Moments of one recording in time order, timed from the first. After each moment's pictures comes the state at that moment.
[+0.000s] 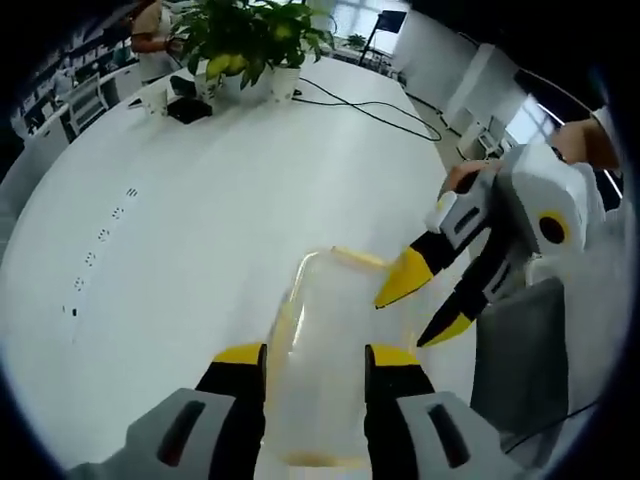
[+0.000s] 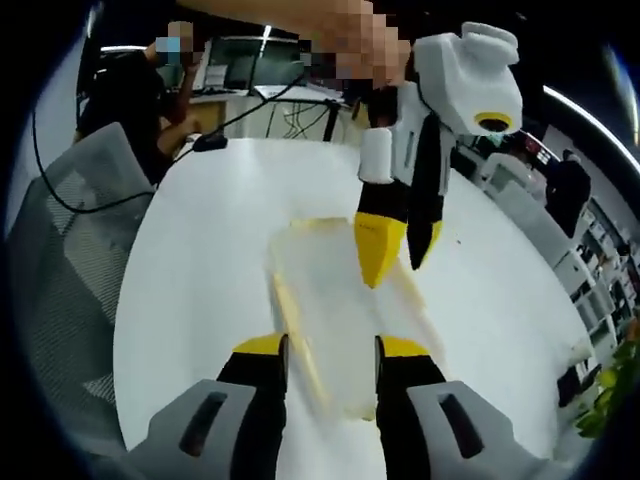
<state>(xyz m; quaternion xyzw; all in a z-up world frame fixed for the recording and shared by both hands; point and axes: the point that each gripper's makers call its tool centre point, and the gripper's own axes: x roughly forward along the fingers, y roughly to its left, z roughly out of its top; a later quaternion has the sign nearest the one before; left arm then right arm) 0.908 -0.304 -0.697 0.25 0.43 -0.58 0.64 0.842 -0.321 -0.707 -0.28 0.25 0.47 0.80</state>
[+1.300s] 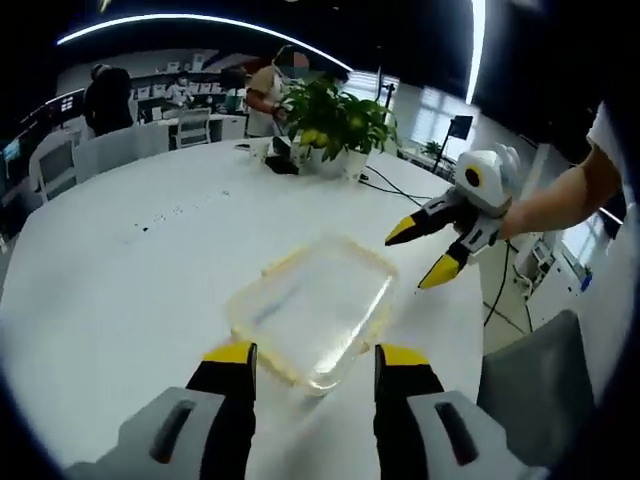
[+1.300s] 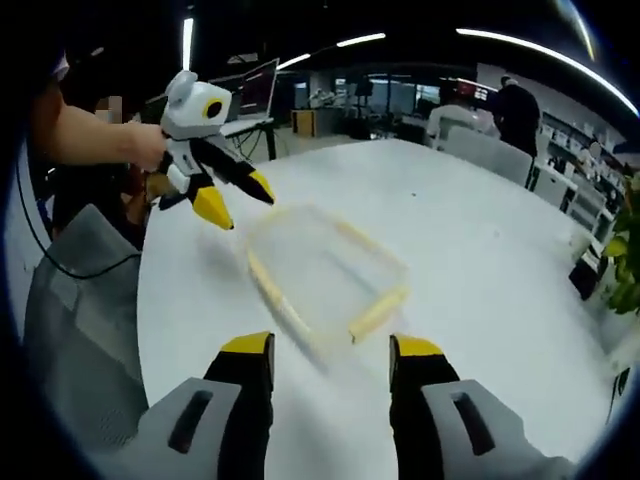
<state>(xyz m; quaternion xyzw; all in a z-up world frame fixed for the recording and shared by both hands) 0.860 -0.221 -0.692 0.06 0.30 -0.46 0.84 0.828 -0.374 -0.710 -0.12 0.29 0.40 0.86</state>
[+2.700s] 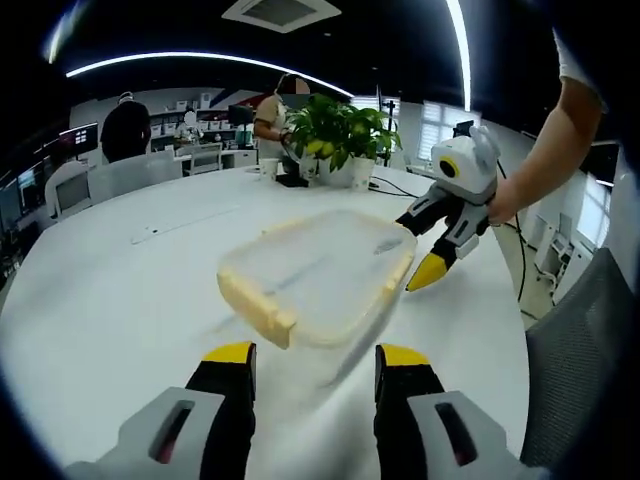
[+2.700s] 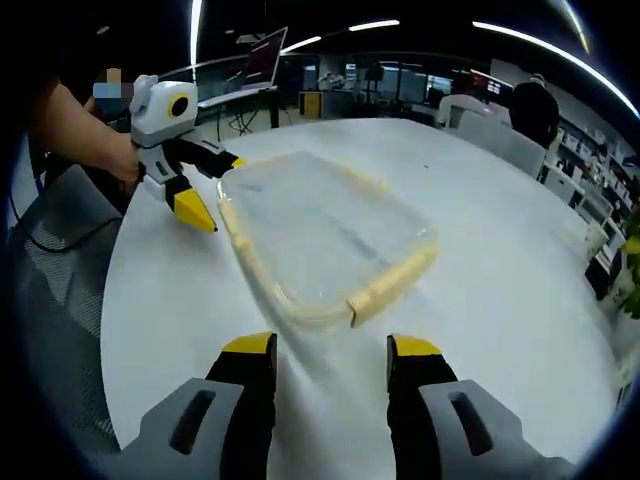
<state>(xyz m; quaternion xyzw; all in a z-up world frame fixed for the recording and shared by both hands) 0.853 -0.226 -0.745 0.09 0.23 -0.44 0.86 0.845 -0.365 -0.768 -0.17 0.31 0.41 0.84</state>
